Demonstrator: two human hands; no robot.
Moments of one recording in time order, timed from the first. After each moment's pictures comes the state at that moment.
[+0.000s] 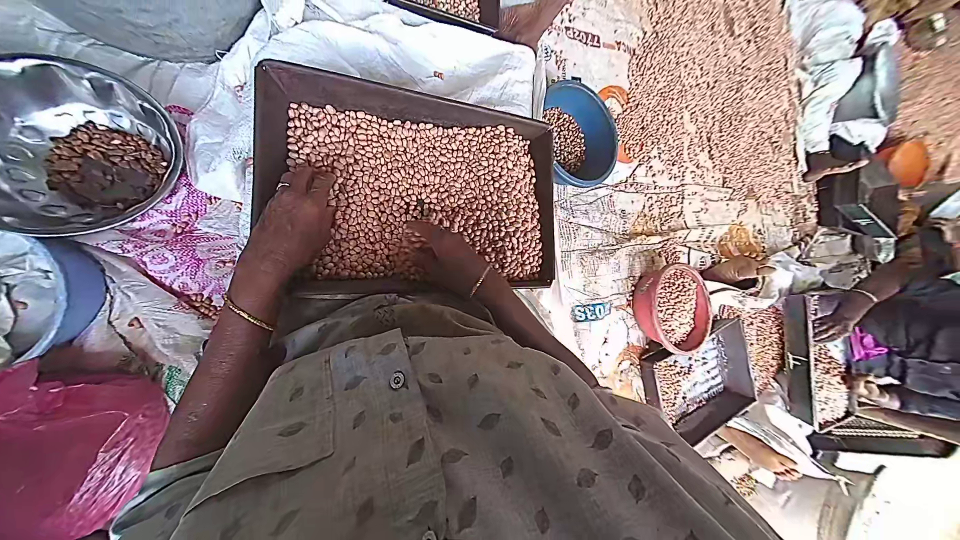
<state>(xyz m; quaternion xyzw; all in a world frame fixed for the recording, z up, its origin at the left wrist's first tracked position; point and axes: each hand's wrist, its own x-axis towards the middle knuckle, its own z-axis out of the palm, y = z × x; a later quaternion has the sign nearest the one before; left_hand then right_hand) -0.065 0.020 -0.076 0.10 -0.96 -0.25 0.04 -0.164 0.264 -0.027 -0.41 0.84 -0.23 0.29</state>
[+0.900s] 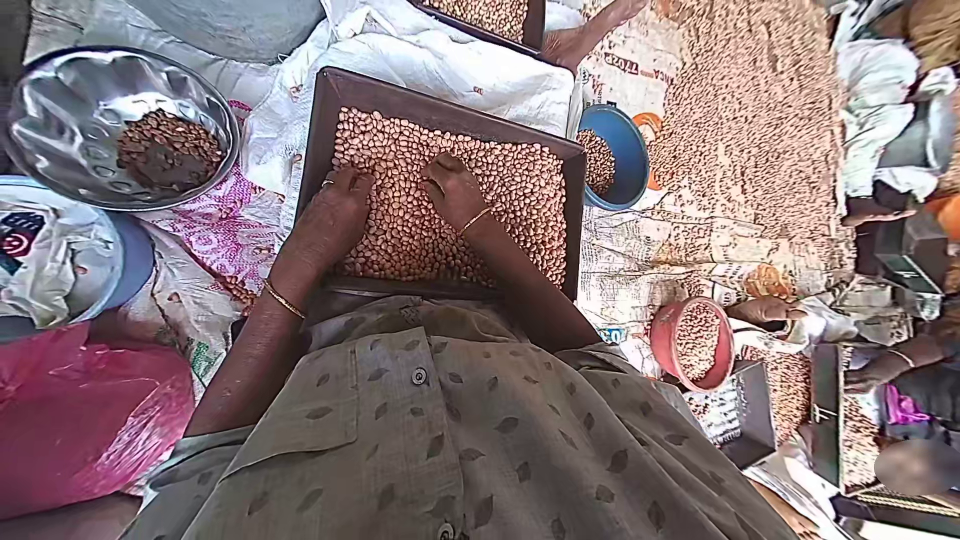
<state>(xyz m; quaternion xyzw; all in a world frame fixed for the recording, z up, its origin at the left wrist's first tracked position) -0.066 0.021 -0.074 0.11 -0.96 -0.26 0.04 -0.240 0.183 -0.069 -0.50 0.84 -0.21 0.06</state>
